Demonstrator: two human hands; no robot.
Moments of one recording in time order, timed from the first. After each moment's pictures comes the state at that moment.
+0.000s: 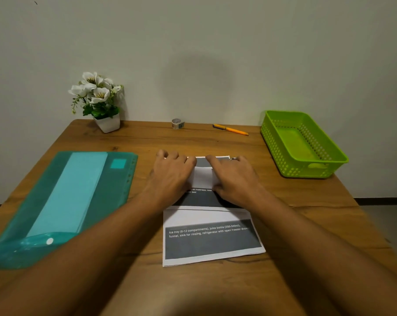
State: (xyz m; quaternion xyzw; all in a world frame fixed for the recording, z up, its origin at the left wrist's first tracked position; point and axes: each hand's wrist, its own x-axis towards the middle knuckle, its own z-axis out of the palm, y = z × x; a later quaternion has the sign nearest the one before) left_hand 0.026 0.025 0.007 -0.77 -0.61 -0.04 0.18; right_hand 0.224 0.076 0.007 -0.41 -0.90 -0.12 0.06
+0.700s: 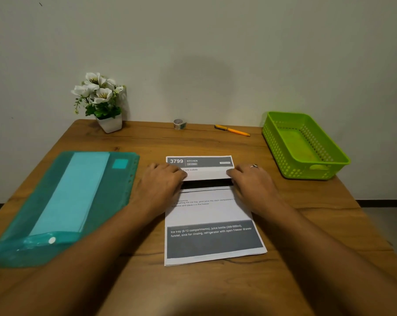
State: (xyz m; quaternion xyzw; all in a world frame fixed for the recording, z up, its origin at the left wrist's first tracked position) left_hand 0.002 0.005 -0.005 -0.76 -0.63 -0.09 0.12; right_hand 0.266 0.075 -0.010 -0.45 -0.88 -0.08 0.07
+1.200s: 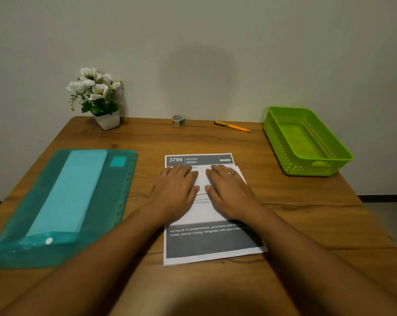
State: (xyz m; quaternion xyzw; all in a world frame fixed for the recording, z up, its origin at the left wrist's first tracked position) left_hand 0.030 0.012 -0.032 -0.77 -0.64 -0.08 0.04; right_hand 0.224 0.060 -0.034 -0.43 -0.90 0.07 0.10
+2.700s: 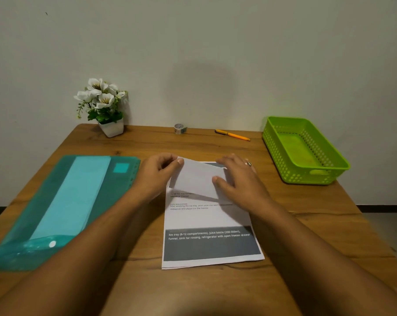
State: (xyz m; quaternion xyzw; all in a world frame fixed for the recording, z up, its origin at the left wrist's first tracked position) left_hand -0.002 0.014 0.022 -0.56 -0.62 -0.45 -0.31; right_hand 0.241 0.071 0.005 -0.46 -0.85 0.14 0.23
